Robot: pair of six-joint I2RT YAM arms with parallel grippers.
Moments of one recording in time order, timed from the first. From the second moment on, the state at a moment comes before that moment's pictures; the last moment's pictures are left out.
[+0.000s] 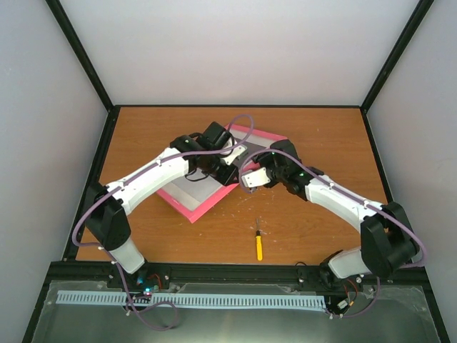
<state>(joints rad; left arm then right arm) -0.73 1.66 1.48 -0.89 0.28 -0.06 0.56 1.40 0.90 -0.17 -0.08 -1.62</state>
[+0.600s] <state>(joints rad) -0.72 1.59 1.49 -0.94 0.27 -0.03 0.59 1.45 1.00 -0.16 -0.06 -1.75</state>
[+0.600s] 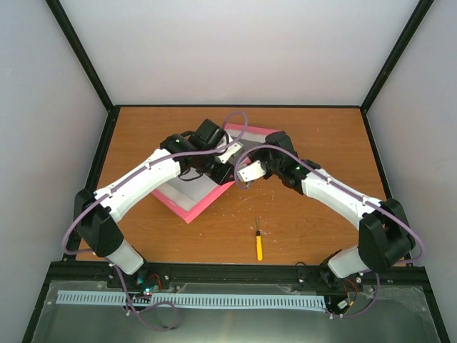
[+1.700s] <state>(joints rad) -0.73 1.17 1.75 -0.84 -0.19 -0.04 0.44 1.66 2.04 -1.31 -0.05 -1.18</state>
